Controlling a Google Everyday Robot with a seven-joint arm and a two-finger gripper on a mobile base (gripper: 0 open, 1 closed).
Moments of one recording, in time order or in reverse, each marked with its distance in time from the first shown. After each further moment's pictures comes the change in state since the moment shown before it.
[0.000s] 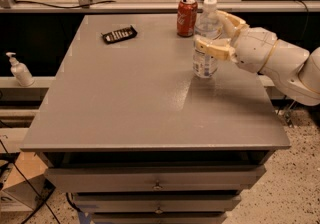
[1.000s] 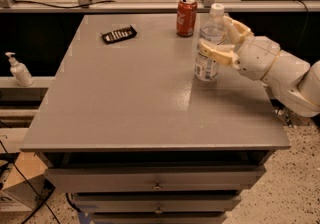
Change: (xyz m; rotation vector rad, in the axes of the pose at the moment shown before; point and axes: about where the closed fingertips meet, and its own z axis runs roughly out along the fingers) arm 0.009 0.000 -0.015 0.057 -0.050 0.013
